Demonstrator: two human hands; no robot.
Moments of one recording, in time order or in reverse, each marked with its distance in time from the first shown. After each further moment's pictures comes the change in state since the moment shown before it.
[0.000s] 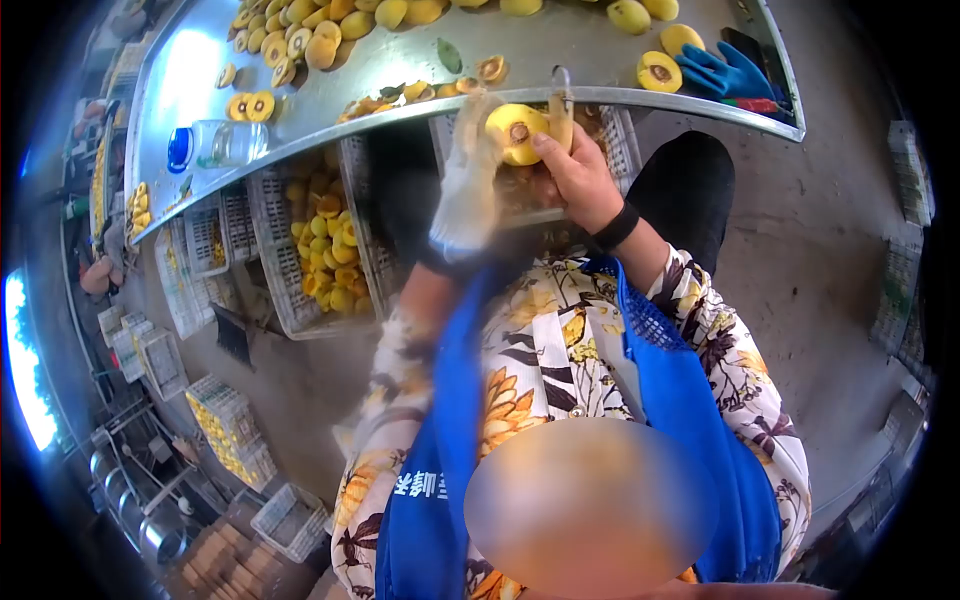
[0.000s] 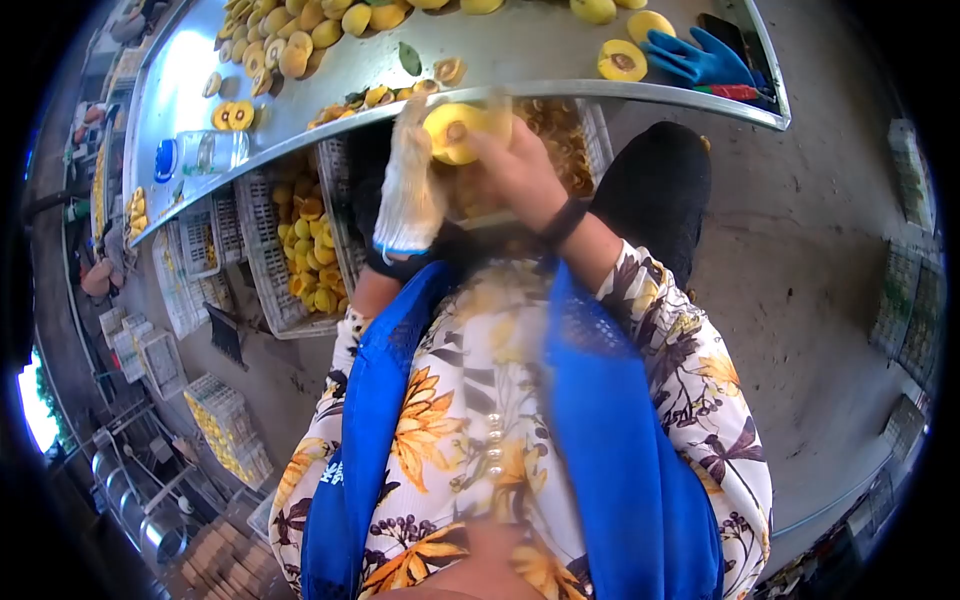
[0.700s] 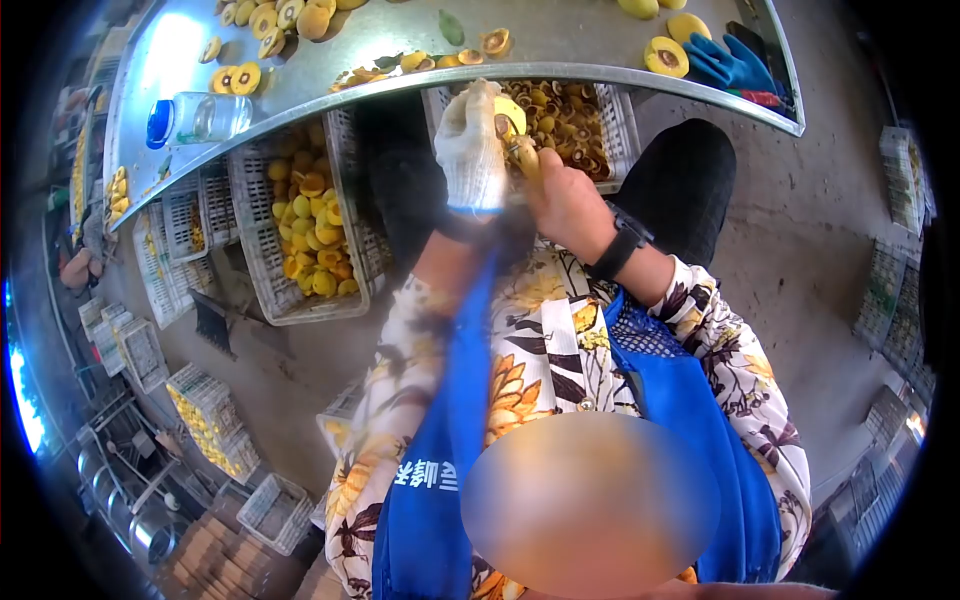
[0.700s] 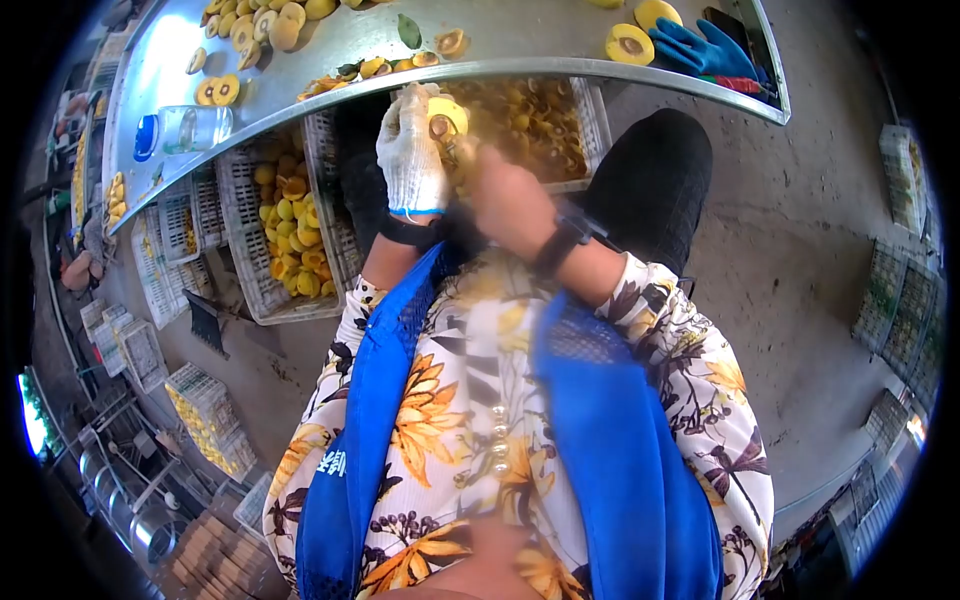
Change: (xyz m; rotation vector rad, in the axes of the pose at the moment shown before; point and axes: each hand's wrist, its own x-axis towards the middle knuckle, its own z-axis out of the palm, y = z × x) left_hand 0.012 -0.019 -0.004 -0.058 0.394 0.008; right_hand -0.034 0.016 0.016 -1.099 -0.011 -0.011
